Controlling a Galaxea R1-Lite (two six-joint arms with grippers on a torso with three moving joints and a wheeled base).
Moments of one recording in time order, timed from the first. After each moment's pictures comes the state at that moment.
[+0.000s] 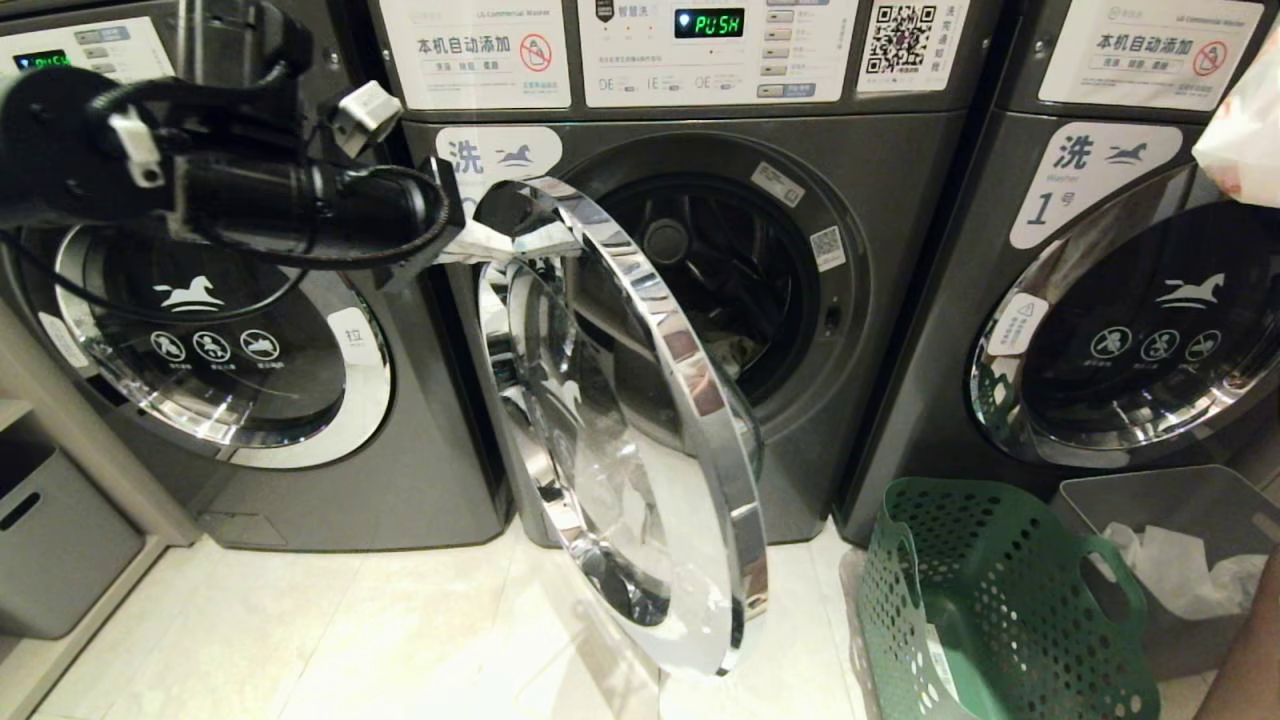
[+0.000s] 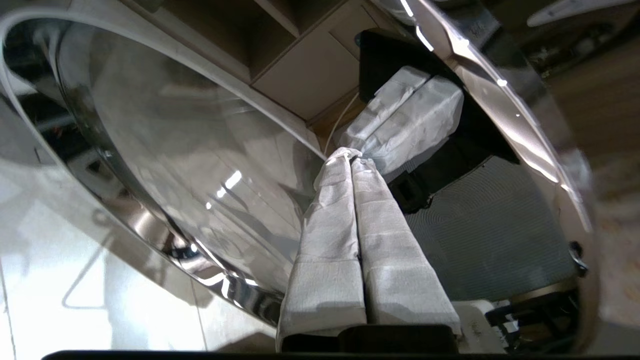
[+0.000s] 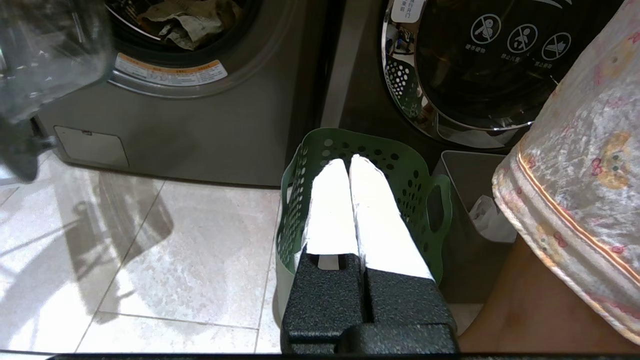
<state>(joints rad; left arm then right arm) -0.30 1.89 -1.88 0.36 -0.39 -0.42 0.00 0.00 0.00 -0.06 -0.02 -0.17</state>
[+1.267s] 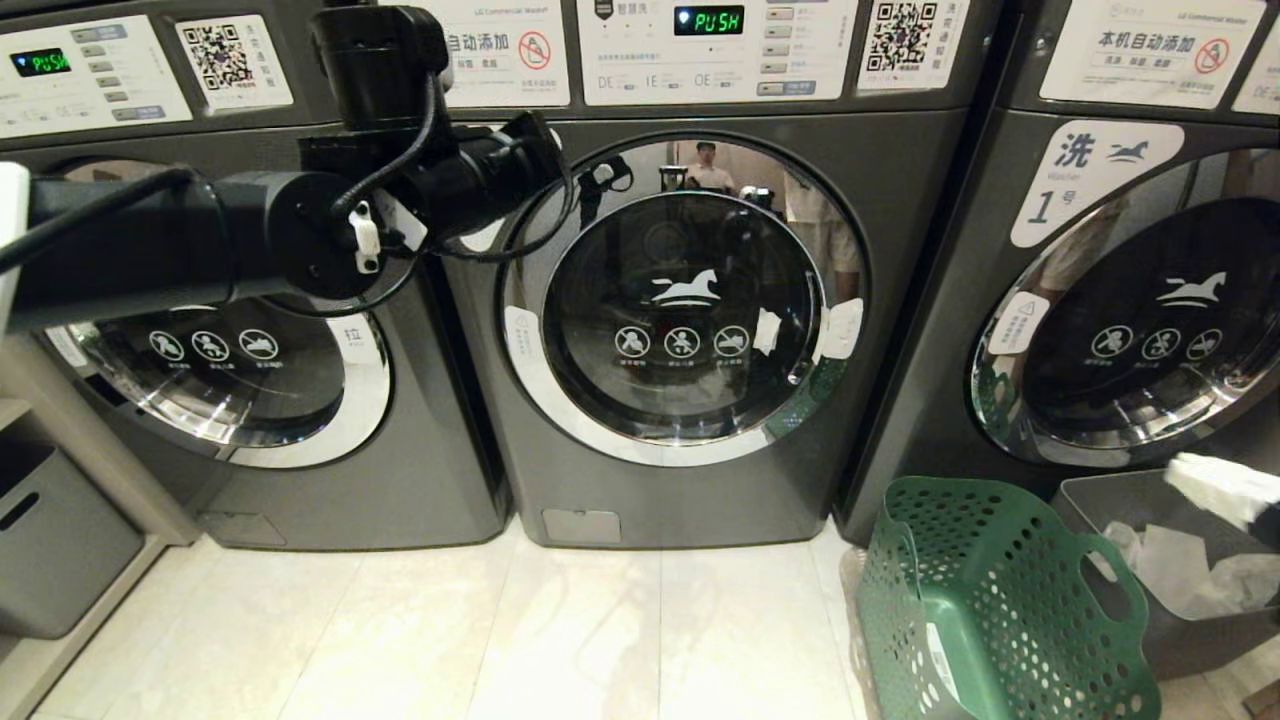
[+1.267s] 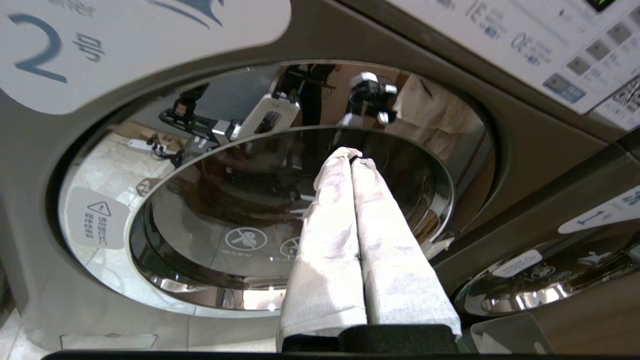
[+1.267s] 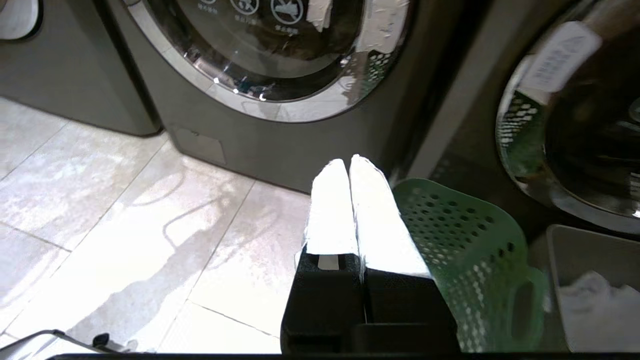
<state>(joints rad) -0.48 2.01 -1.88 -0.22 0.14 -0.43 0.04 0.99 -0.46 -0.41 0.23 -0.15</state>
